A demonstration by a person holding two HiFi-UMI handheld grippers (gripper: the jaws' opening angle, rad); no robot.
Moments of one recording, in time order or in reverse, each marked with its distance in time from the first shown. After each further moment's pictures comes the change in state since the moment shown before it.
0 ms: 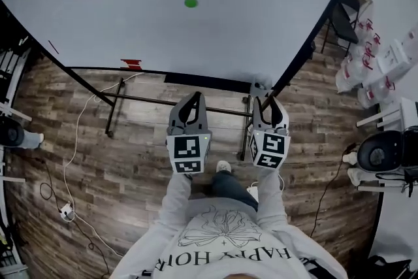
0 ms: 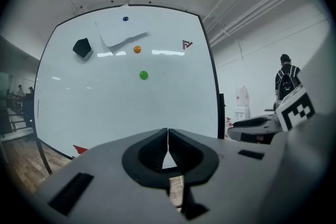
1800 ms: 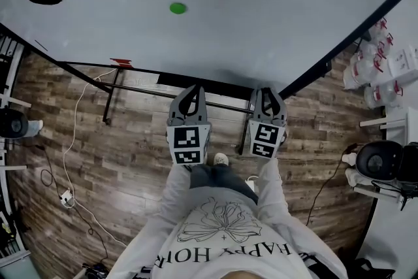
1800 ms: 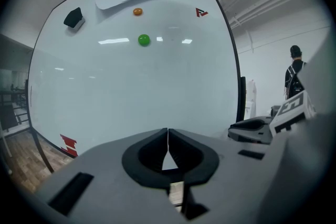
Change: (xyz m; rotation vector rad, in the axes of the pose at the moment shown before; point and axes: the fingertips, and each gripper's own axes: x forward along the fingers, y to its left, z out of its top) left arm 0.109 0.019 -0.036 -0.048 0.122 0.037; right arm 0.120 -0.033 -0.039 -0.148 0.110 -0.004
